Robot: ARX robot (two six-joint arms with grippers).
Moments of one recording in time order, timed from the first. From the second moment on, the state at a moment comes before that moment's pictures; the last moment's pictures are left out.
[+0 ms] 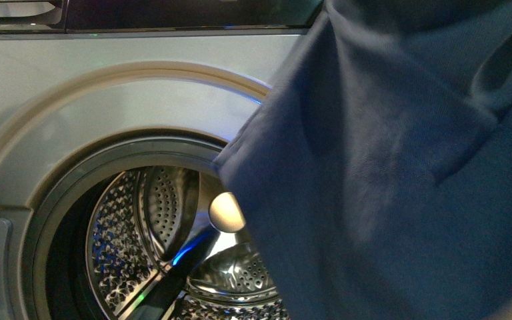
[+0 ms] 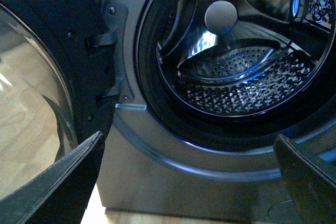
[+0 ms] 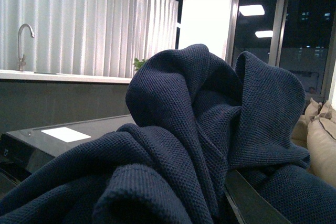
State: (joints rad) left arm 0.00 0.00 0.02 0.00 0.00 0.00; right arm 0.13 1.15 1.61 0.03 -0.34 0.03
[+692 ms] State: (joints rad) left arm 0.00 0.00 0.02 0.00 0.00 0.00; right arm 0.13 1.15 1.61 0.03 -0.34 0.03
